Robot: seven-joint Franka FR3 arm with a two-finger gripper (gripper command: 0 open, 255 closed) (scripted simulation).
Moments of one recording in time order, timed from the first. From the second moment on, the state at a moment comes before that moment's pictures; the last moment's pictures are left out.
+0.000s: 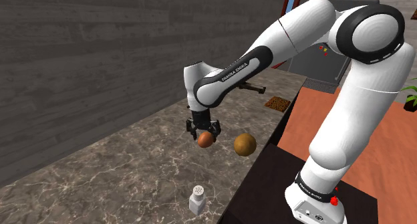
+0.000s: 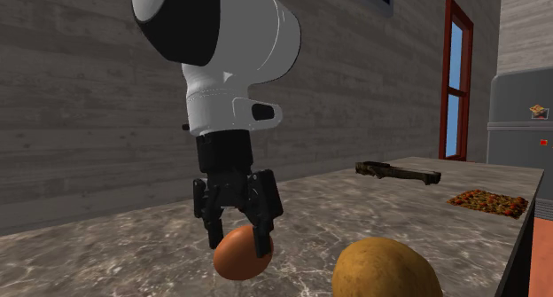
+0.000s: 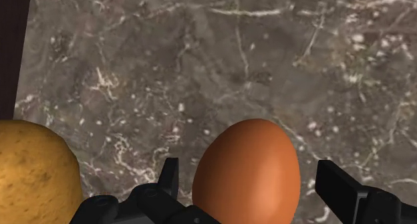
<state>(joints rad) -0.24 0.06 0.58 -2.29 -0.01 2.12 1.54</state>
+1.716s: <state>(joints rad) -0.24 0.00 0.58 -2.27 0.03 2.05 1.52</state>
